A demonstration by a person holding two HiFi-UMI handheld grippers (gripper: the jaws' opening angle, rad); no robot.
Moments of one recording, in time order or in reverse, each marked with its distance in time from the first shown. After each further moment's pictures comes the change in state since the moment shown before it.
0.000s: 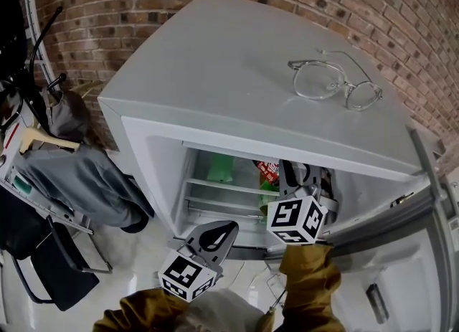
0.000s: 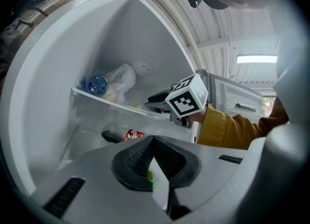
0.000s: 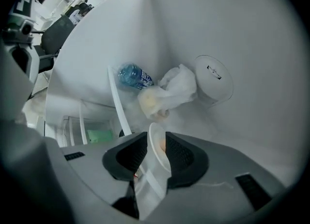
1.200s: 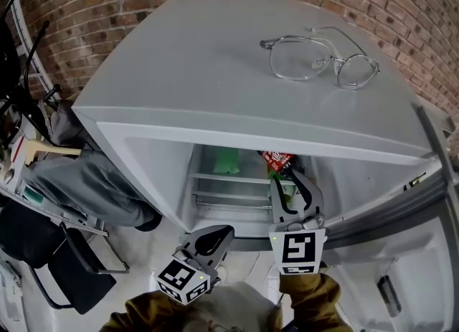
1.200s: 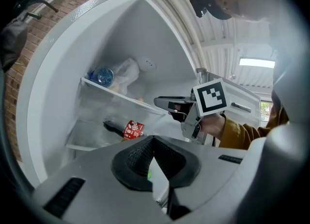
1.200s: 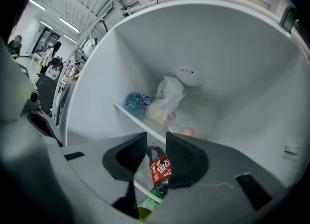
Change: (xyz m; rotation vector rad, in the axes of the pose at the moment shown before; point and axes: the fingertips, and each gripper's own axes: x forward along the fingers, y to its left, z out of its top) left arm -0.023 0.001 -0.022 -0.055 0.057 -0.006; right arm -0.063 0.035 0.011 0.514 -0.199 0.059
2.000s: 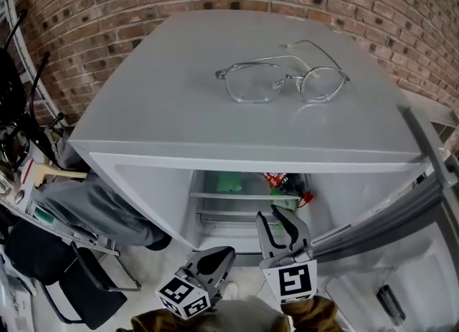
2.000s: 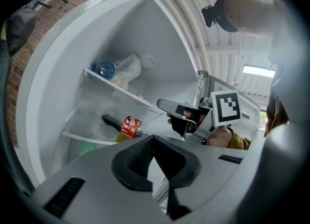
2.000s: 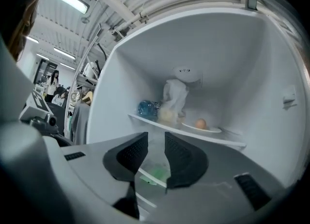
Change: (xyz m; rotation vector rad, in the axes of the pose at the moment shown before) left arm -0.003 -0.009 -0.011 -0.101 0.011 -0.011; right arm -0.029 0.033 -0.007 0.210 -0.116 0.113
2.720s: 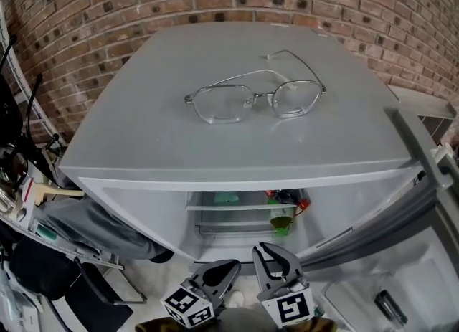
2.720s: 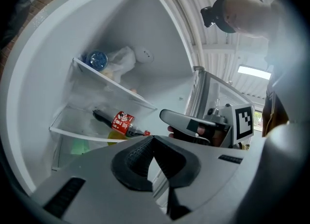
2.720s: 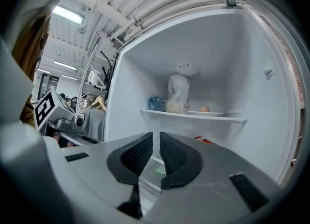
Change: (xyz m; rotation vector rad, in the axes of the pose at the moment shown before) left arm 0.014 -0.013 -0.011 0.012 0.038 -0.079; right arm -0.038 0.031 -0.029 0.094 -0.014 0.084
